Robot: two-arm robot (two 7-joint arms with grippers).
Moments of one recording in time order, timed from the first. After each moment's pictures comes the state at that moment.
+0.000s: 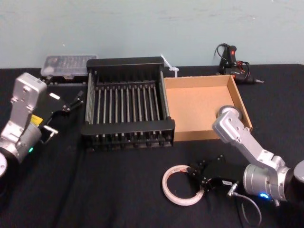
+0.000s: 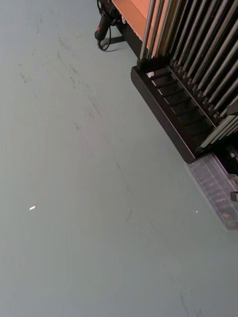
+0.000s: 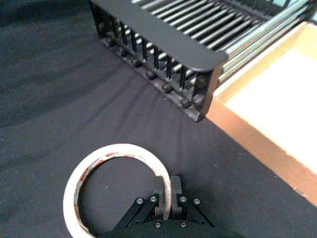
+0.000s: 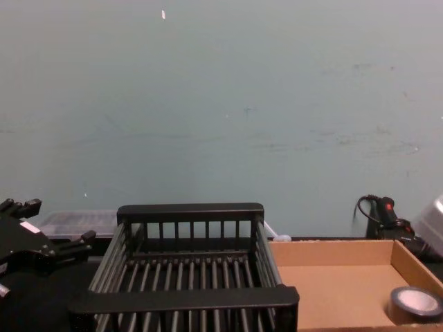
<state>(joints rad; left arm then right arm) -0.20 0.60 0.45 -1.41 -0.25 -0.12 0.03 0.10 0.60 -0.50 -1.70 0.30 0.47 0.47</state>
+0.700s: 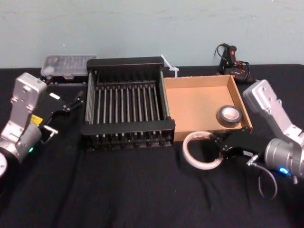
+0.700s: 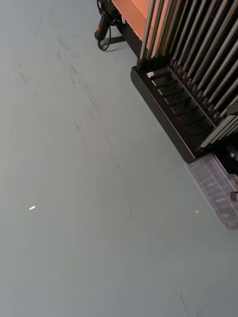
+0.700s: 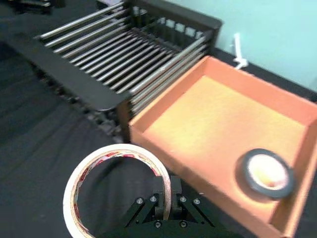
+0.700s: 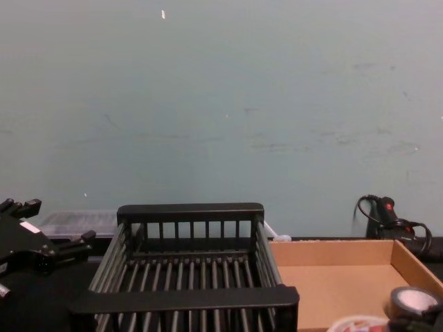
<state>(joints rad) -0.20 0.60 0.45 -1.41 -0.25 -0.12 0.03 0.09 0.61 -0.37 -1.72 0.35 0.47 0.39</state>
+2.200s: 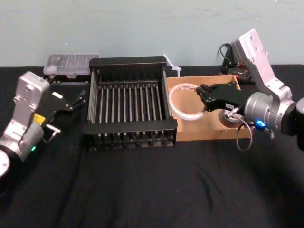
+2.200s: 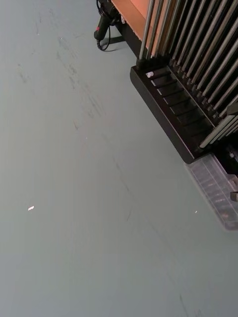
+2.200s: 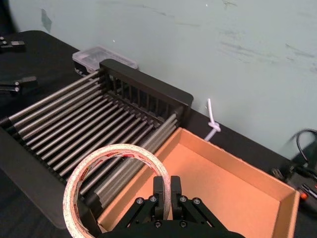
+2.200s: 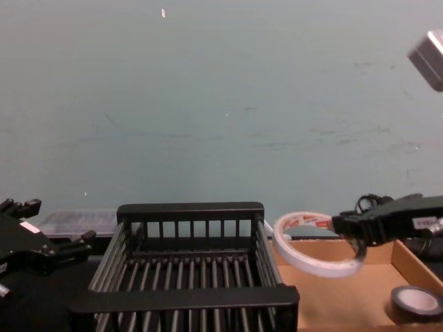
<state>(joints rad) -0.20 0.60 0.45 -1.41 -0.25 -0.12 0.03 0.32 0.43 -0.38 -1.59 0.29 0.50 0.36</state>
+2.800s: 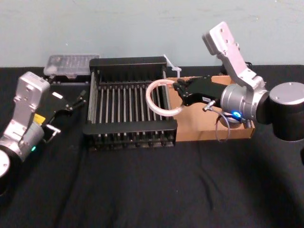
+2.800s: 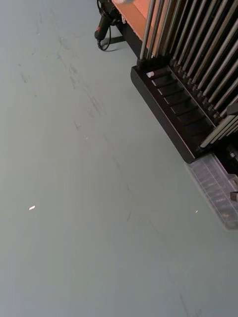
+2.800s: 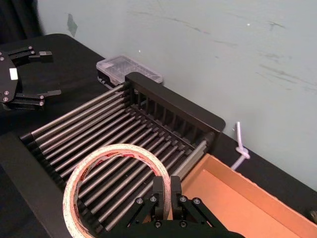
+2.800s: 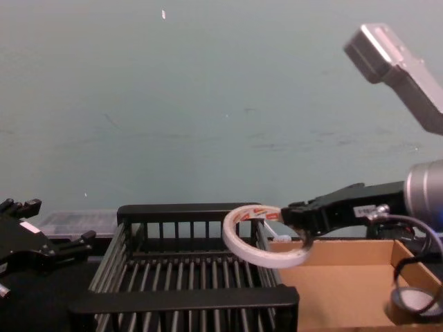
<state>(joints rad) -0.20 0.60 0.45 -1.41 -0.25 -0.12 0.03 0.43 0.36 -0.47 -1.49 0.25 0.49 0.40</state>
